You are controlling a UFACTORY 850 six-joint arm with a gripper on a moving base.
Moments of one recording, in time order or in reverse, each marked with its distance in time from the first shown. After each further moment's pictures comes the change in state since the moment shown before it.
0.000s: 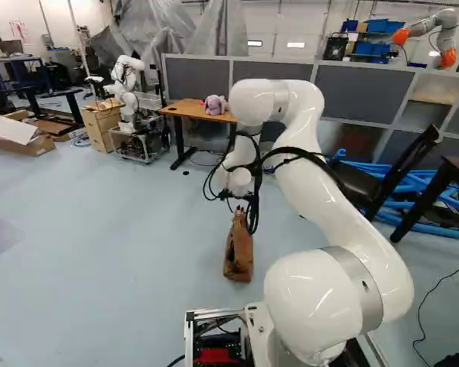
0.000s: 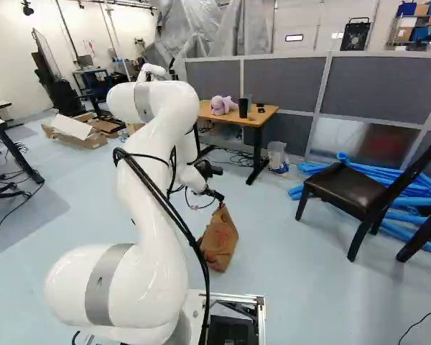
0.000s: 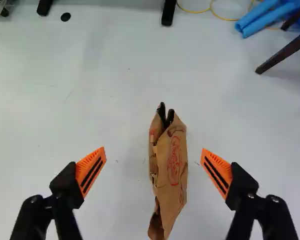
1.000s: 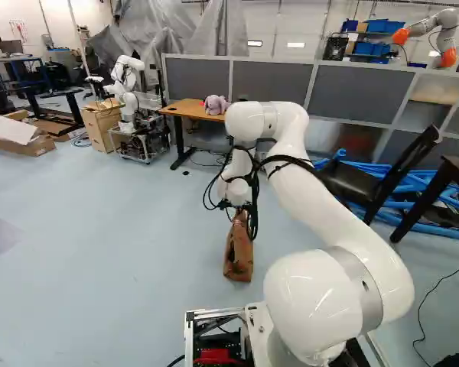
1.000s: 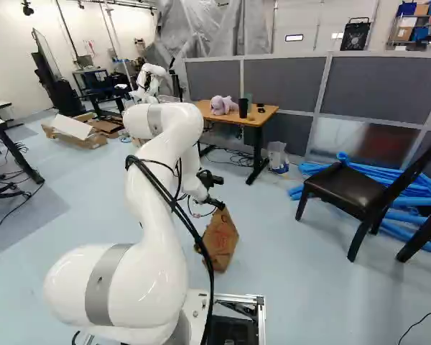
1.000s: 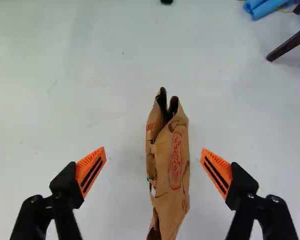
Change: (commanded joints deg) arm 0.0 -10.2 -7.3 0.0 0.0 0.0
